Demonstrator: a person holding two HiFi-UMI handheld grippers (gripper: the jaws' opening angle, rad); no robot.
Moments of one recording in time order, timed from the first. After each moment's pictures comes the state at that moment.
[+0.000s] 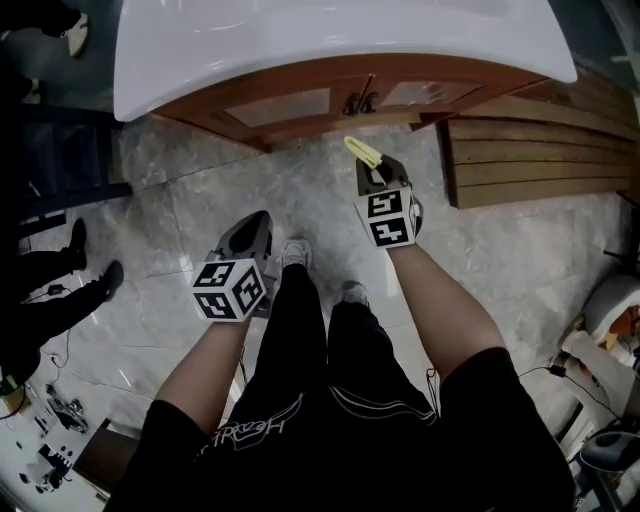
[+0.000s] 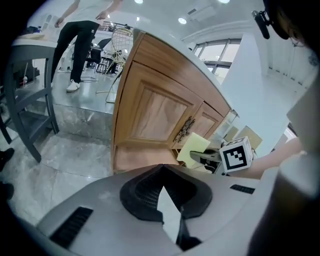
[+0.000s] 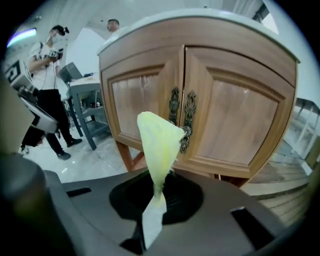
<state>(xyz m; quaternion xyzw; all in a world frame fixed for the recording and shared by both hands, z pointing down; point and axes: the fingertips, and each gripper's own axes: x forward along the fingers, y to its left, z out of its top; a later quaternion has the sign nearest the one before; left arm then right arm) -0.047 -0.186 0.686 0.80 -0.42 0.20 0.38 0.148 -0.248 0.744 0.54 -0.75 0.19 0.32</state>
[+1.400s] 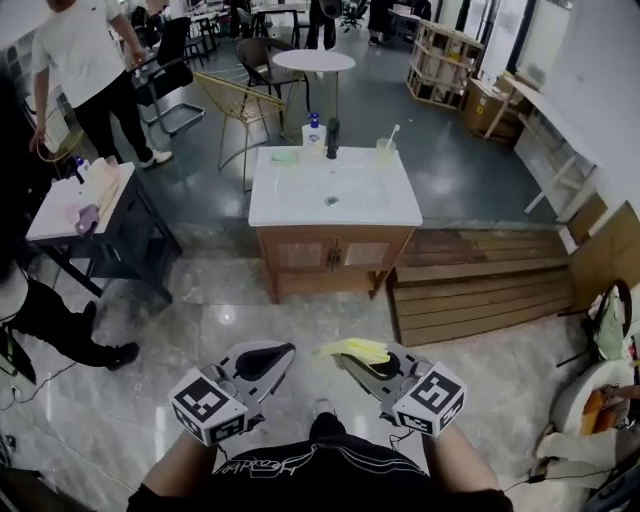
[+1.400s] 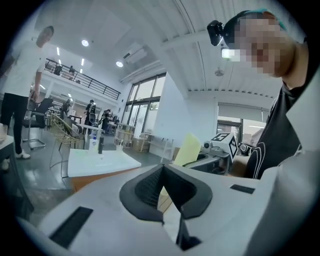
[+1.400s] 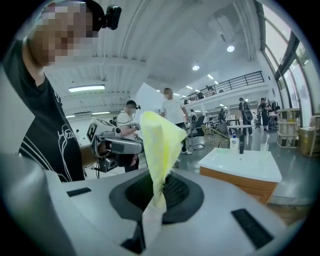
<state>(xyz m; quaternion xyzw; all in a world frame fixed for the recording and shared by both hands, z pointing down) -0.026 0.123 0.187 0.96 -0.24 0.05 0.11 0.048 0.139 0.204 0.30 -0.94 0.09 0.13</state>
